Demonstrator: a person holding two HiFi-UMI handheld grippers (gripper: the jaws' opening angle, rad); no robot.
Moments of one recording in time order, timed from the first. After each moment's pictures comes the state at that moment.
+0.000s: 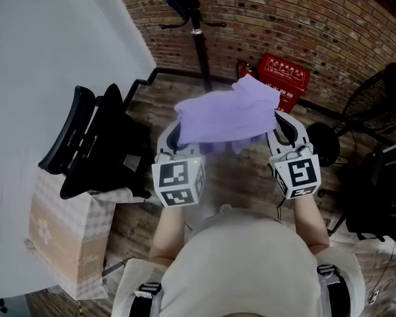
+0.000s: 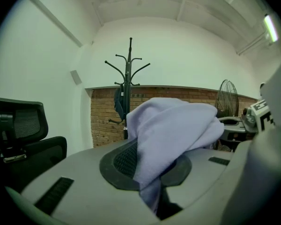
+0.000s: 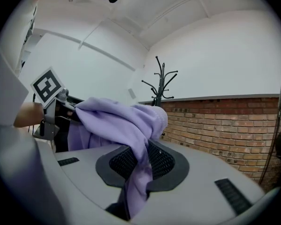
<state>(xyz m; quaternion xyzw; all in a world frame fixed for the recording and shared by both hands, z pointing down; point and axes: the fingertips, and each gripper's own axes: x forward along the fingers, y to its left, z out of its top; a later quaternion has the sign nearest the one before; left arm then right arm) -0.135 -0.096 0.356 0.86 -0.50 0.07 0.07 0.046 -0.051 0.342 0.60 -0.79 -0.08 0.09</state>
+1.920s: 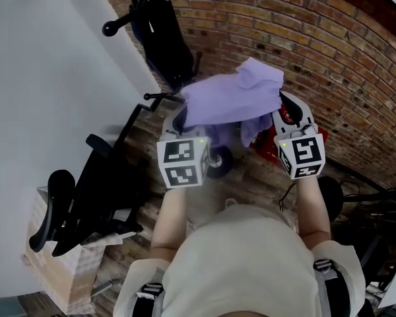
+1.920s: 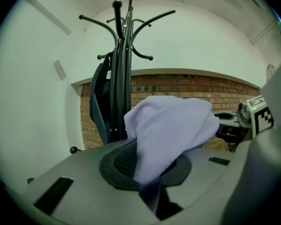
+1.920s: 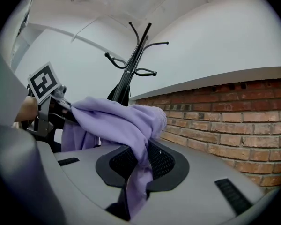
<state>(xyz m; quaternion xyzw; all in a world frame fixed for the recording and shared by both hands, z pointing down) -0.007 -0.453 0.345 0.84 -0.54 0.08 0.06 0.177 -0.437 0.317 0.57 -0.81 -0.12 0.09</state>
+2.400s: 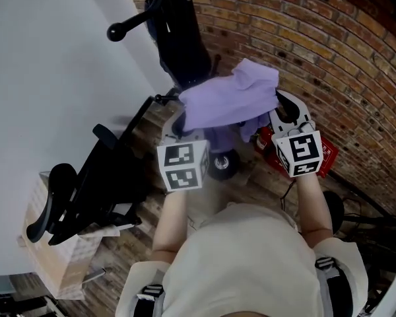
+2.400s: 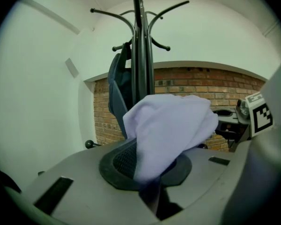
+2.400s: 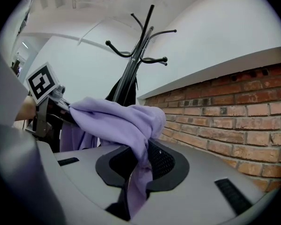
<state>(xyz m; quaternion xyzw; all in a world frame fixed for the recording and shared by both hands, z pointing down) -0.046 -0.482 0.366 0.79 -0.60 0.10 0.08 0.137 -0.498 0.333 0.51 -0.85 -0.12 0.09</state>
